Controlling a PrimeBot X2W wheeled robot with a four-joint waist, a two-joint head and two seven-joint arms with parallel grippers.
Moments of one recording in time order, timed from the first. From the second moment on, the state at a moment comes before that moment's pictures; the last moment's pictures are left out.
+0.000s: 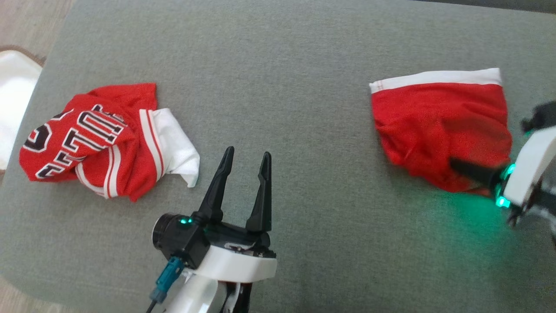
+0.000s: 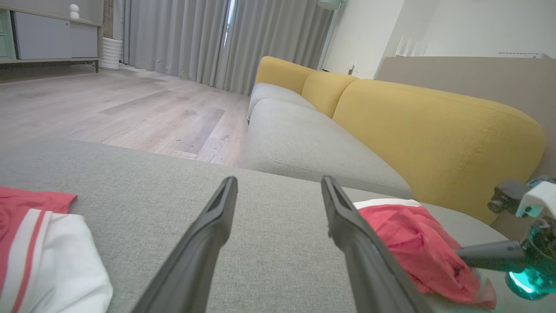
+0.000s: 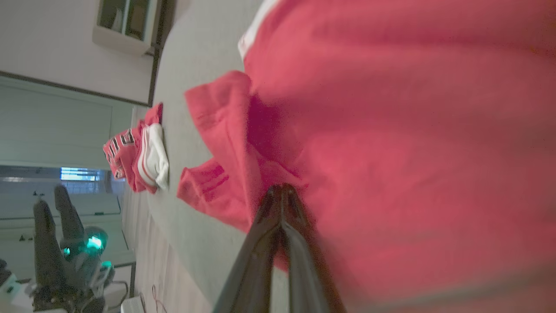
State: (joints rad) left arm -0.17 0.05 -0.55 0.03 -0.40 0.11 -0.26; right arm -0.37 -0.59 0.28 0.24 1.34 0.12 0.83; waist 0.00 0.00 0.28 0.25
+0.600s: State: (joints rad) left arm -0.16 0.05 -0.53 0.03 -0.39 0.10 -0.26; right arm -0.31 -0.55 0.28 0.09 1.18 0.12 0.57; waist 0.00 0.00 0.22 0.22
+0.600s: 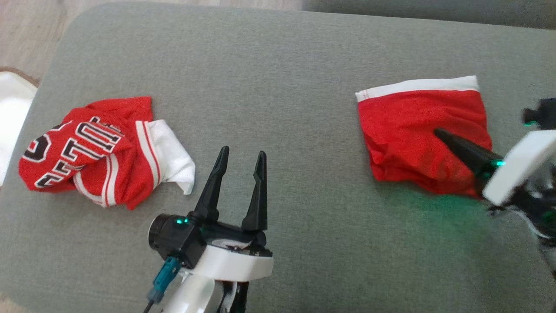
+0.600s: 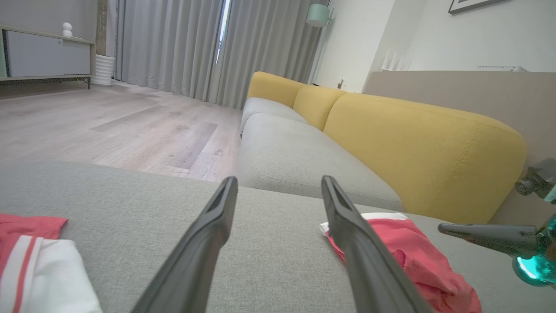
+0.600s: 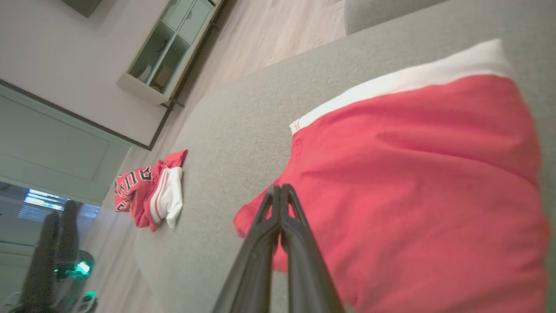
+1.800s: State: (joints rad) left arm 0.10 0.05 -0.35 0.03 -0.26 0.13 -0.26; right arm -0.08 -0.34 0.40 0.26 0.55 0.12 -0.25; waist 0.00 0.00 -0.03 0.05
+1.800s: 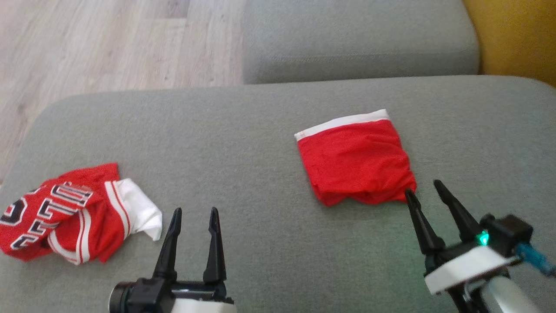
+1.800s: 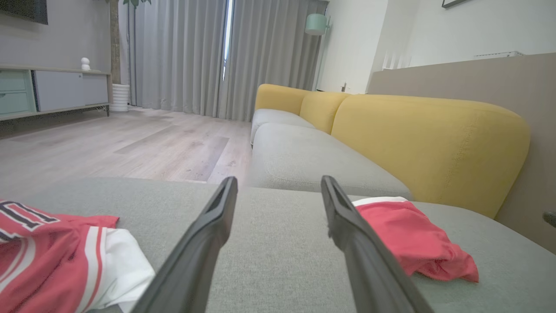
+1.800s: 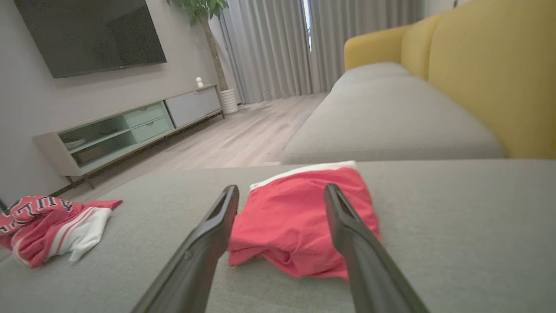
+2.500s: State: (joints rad) left arm 0.16 0.05 -0.31 0.03 -0.19 0.13 -0.26; right arm 0.18 -0.10 0.07 0.12 0.10 0.12 -0.25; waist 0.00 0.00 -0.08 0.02
